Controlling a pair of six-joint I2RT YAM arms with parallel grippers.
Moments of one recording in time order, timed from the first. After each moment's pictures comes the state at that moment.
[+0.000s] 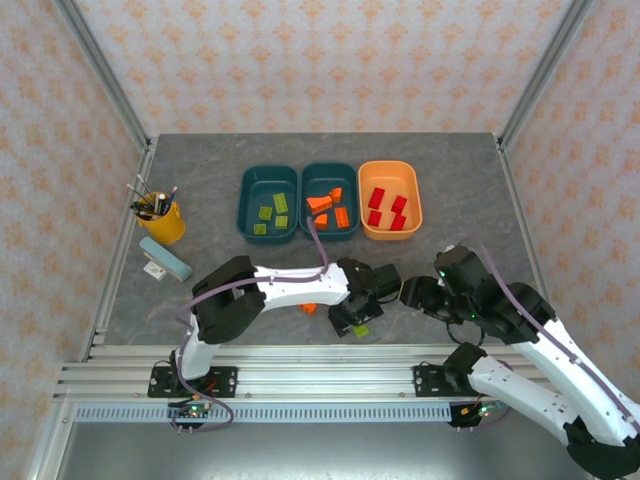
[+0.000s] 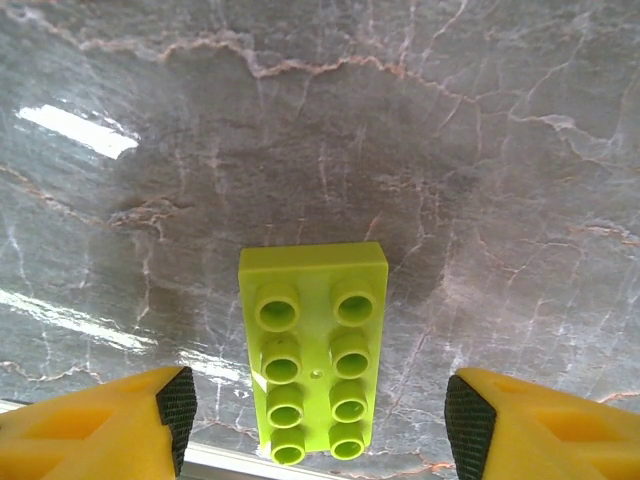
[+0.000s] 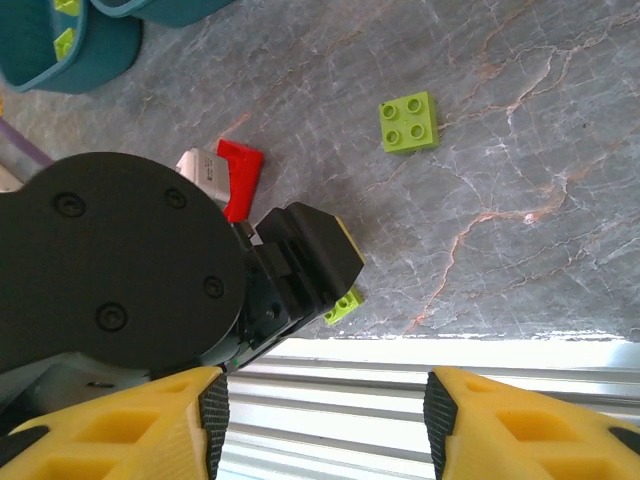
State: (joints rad) left arm -1.12 2.03 1.48 -0.89 0.05 -1.71; right arm 0.70 0.66 0.92 -1.21 -0.06 0.95
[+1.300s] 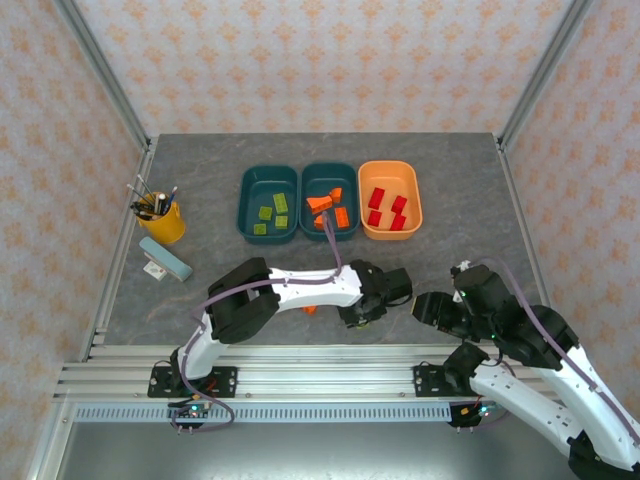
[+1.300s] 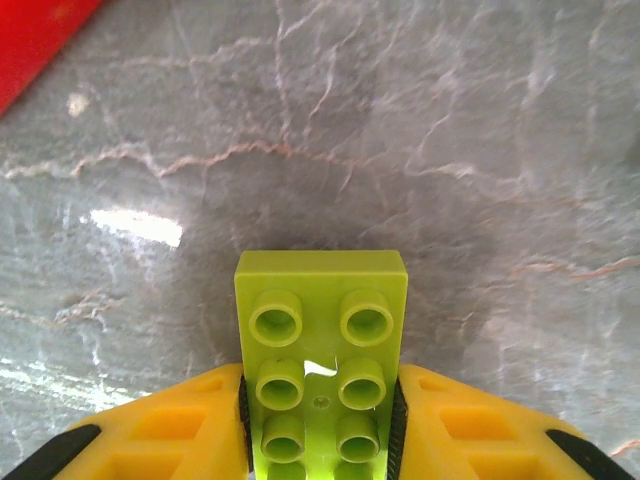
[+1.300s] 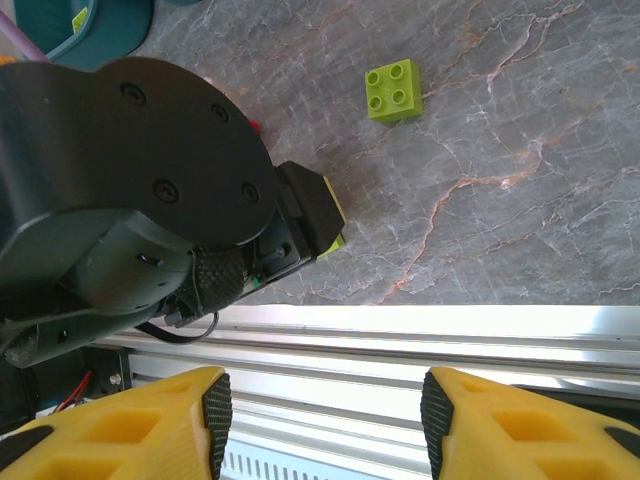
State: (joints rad) left arm -1.14 2.12 1.59 -0.96 -0.09 -1.56; right arm 0.70 0.51 0.89 -1.30 -0.08 0.95
